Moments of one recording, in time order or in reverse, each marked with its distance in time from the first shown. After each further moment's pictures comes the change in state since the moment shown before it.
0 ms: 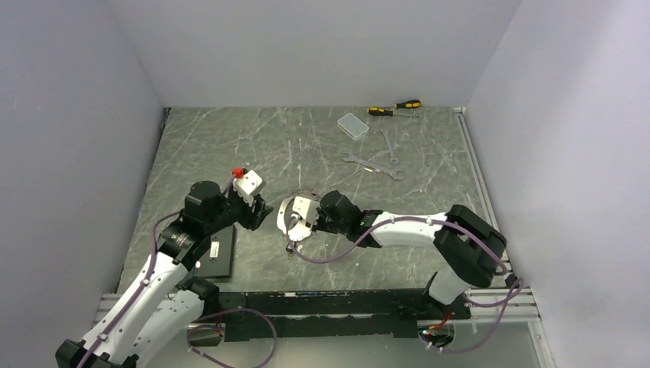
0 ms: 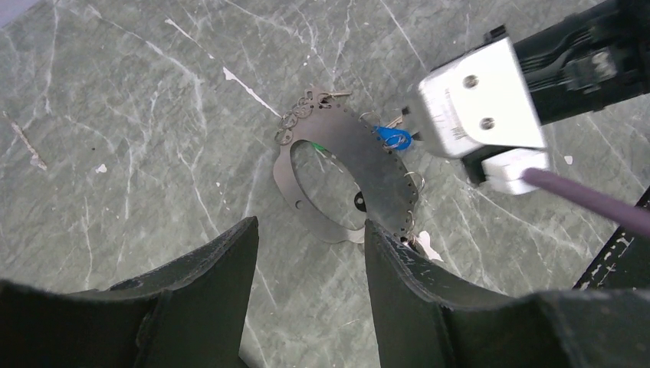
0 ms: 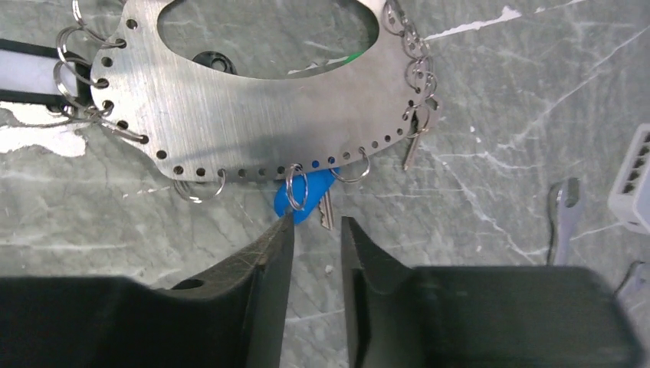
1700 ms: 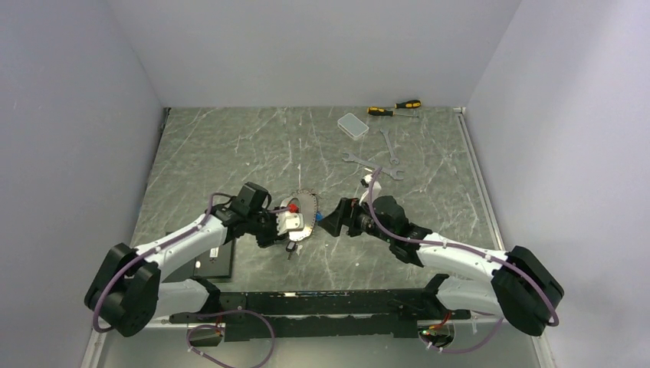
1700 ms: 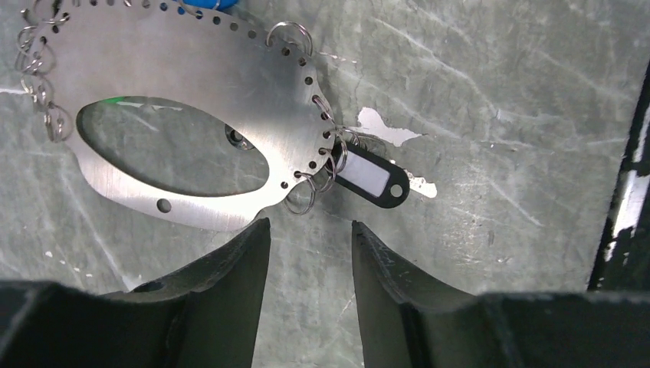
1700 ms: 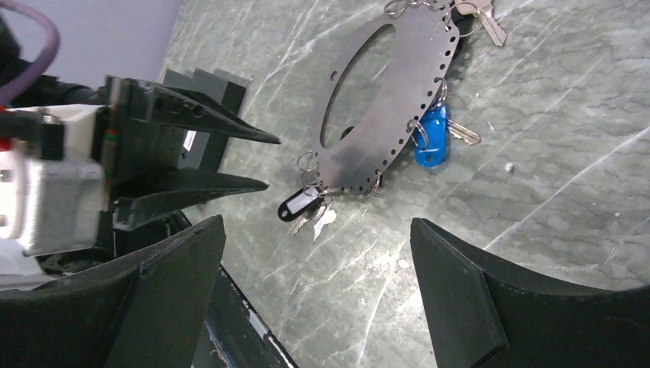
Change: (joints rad) left arm -0.135 0.496 -0.031 -0.052 0.153 0.590; right arm -0.180 -0.458 -0.353 0.227 -0.214 1.266
